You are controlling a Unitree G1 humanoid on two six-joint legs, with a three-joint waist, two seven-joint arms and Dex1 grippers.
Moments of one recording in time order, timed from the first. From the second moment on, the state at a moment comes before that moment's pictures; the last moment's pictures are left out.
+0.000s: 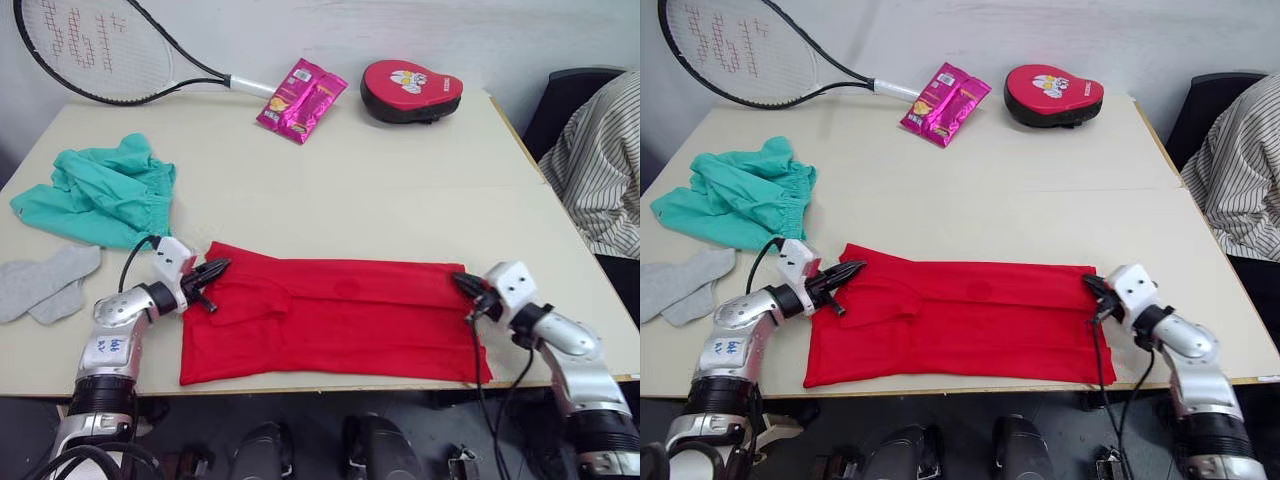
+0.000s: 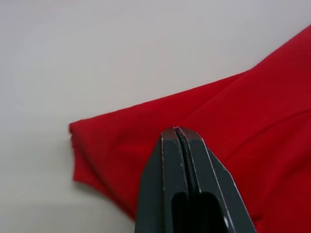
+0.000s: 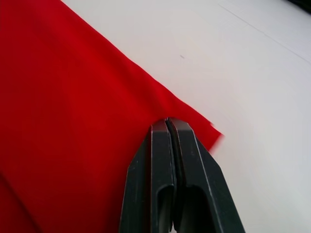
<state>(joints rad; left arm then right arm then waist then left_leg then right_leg) -0.32 0.56 0.19 0.35 -0.29 0.06 -0.79 -0.15 -0.64 -0.18 0.27 0.20 -0.13 0.74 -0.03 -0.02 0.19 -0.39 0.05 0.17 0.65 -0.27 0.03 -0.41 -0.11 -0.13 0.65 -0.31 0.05</state>
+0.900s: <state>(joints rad) -0.17 0.67 0.15 -0.27 -0.62 0.28 -1.12 -1.02 -0.73 0.28 1.05 -0.03 -0.01 1.52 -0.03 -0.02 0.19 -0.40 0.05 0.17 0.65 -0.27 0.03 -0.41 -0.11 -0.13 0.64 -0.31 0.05</state>
